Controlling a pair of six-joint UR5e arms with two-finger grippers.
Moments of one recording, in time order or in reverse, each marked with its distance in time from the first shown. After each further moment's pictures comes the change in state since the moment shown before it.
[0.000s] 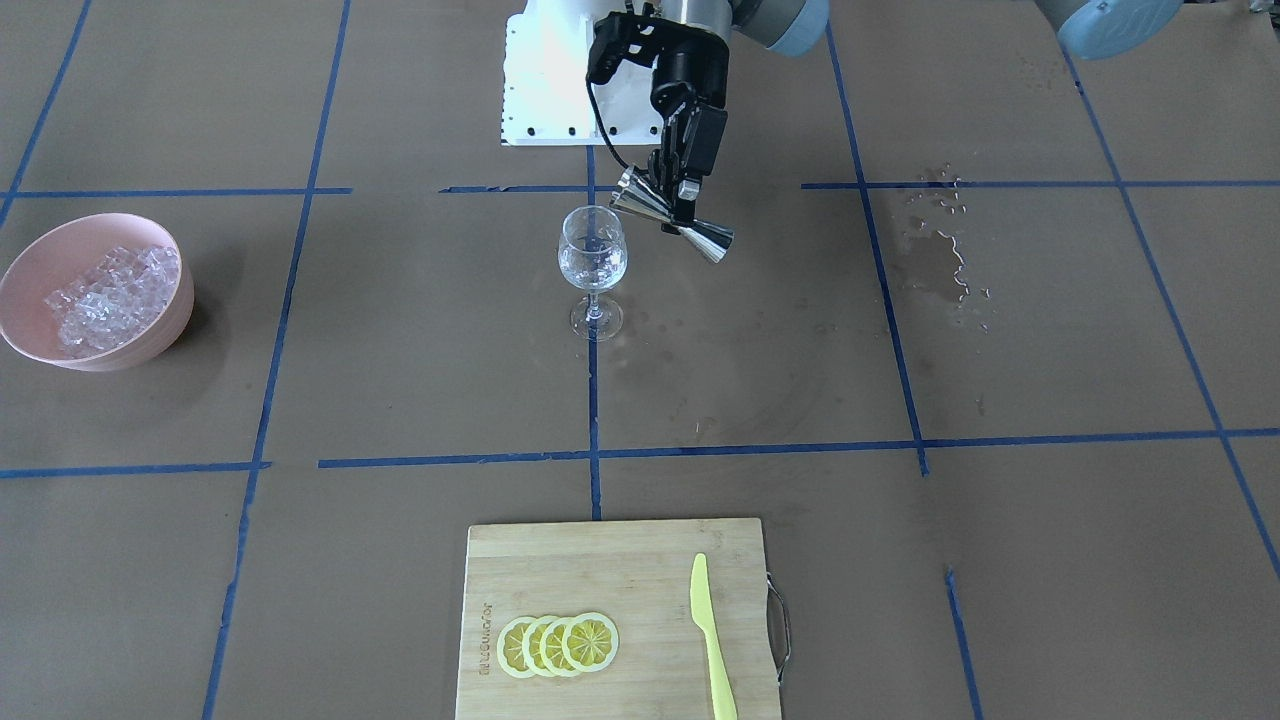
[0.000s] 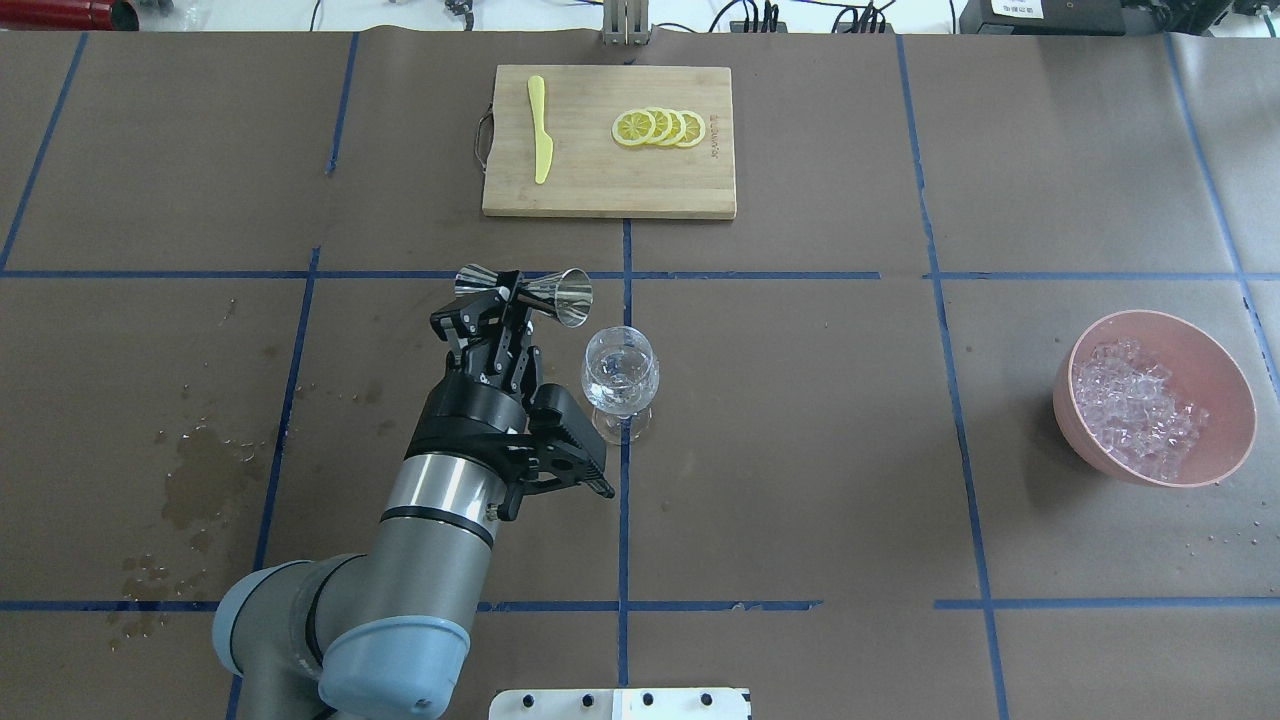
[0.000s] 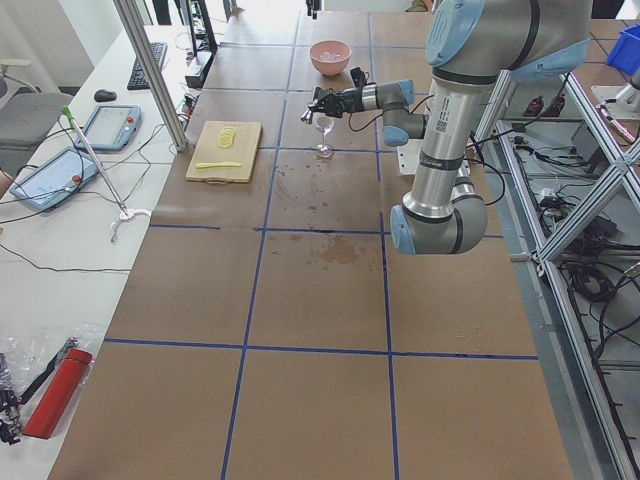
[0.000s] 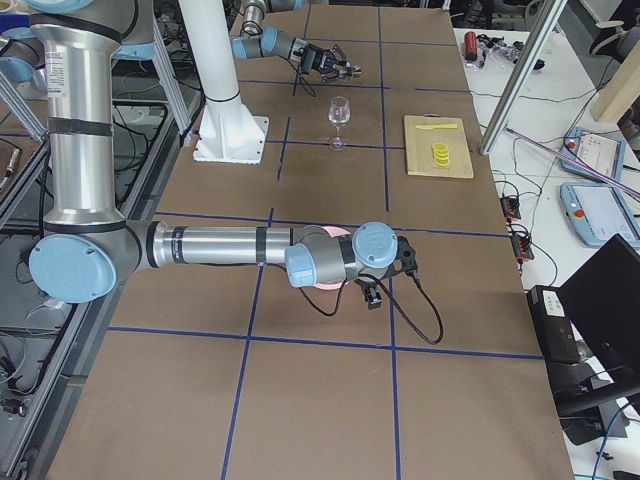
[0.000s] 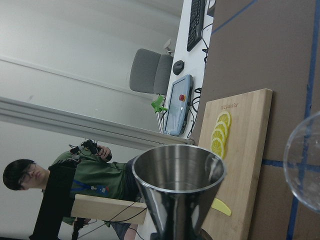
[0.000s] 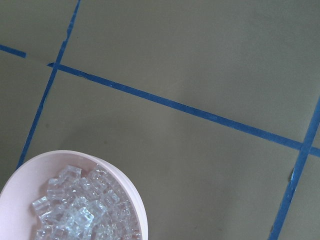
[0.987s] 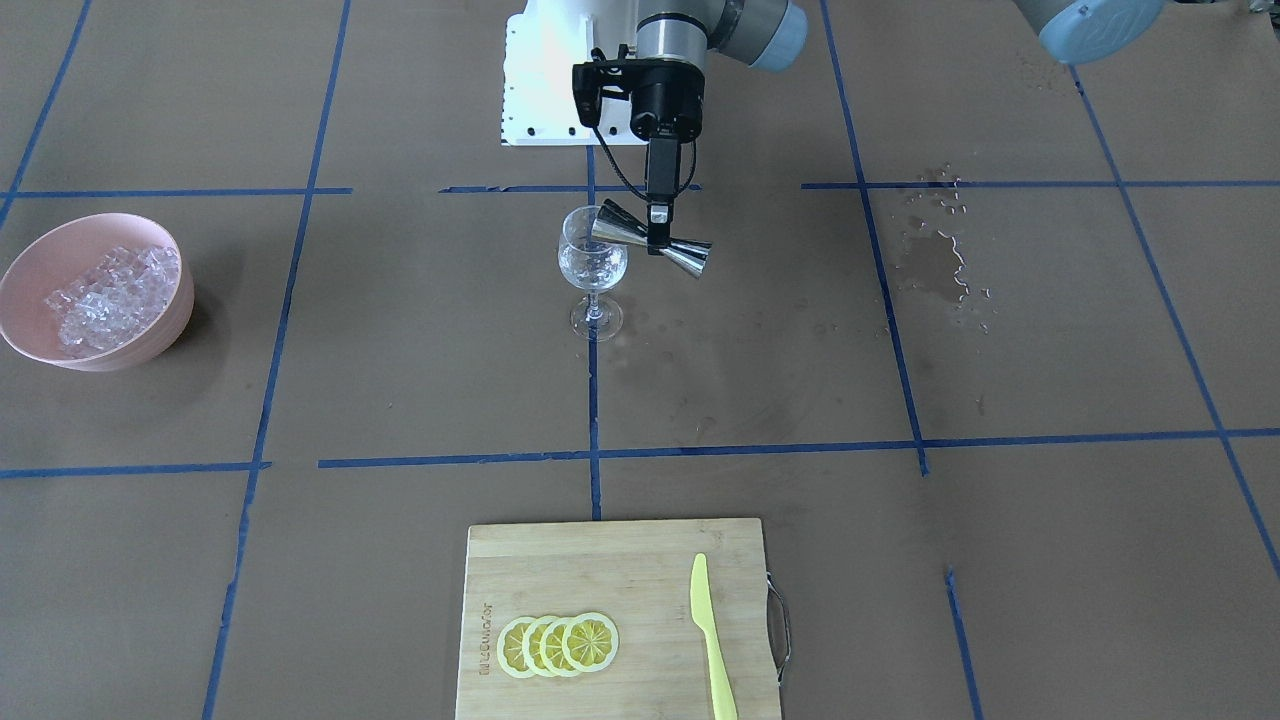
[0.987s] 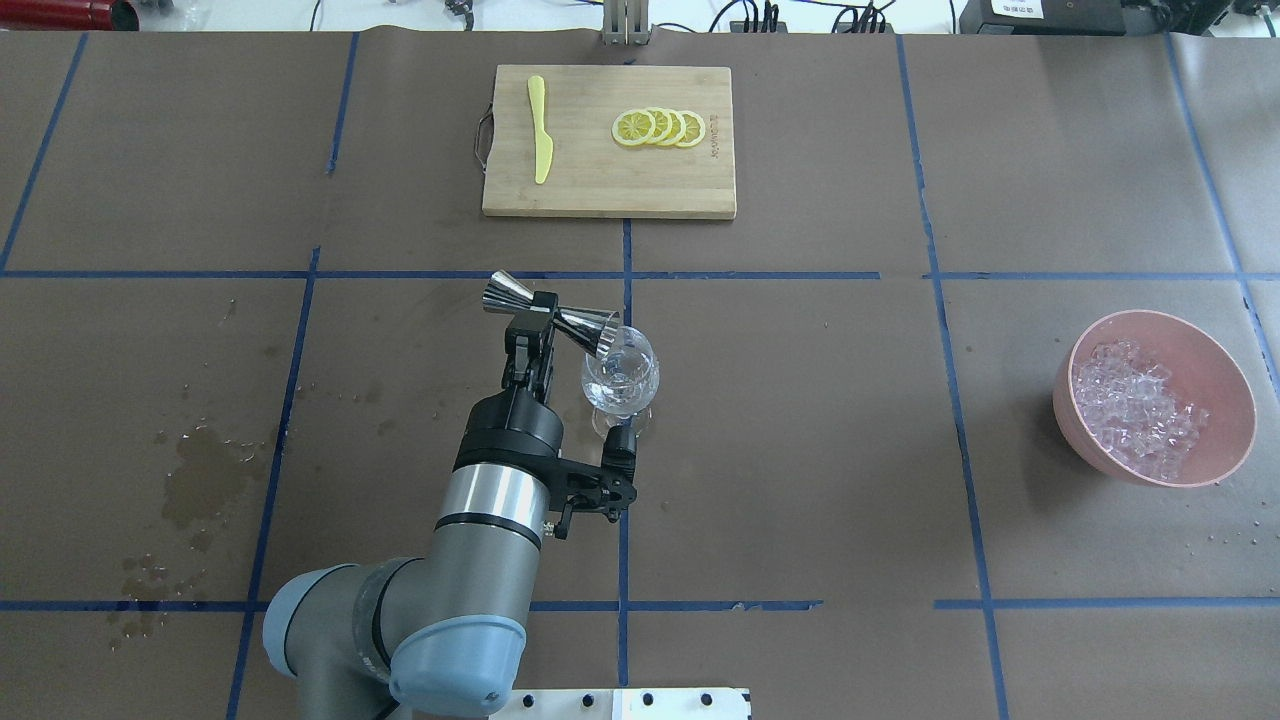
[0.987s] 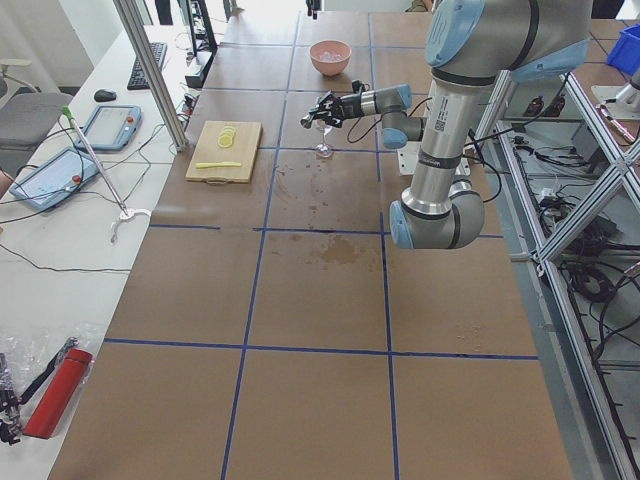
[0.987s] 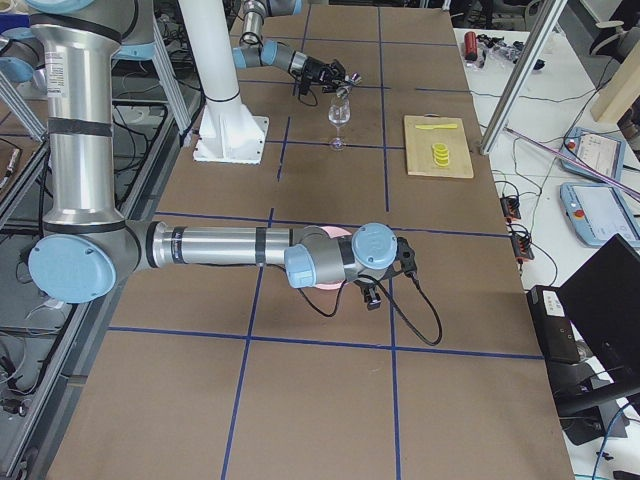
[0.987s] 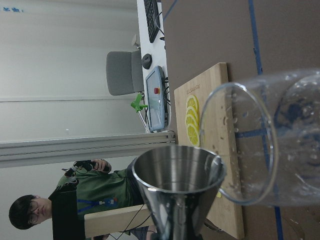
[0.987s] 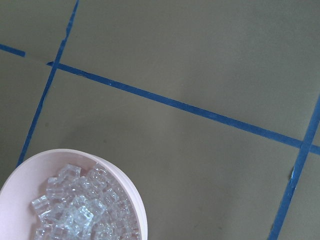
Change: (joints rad) left arm 0.010 -0.077 0.098 0.072 0.003 0.437; right arm 0.000 -0.005 -0.003 -0.001 0.003 -0.013
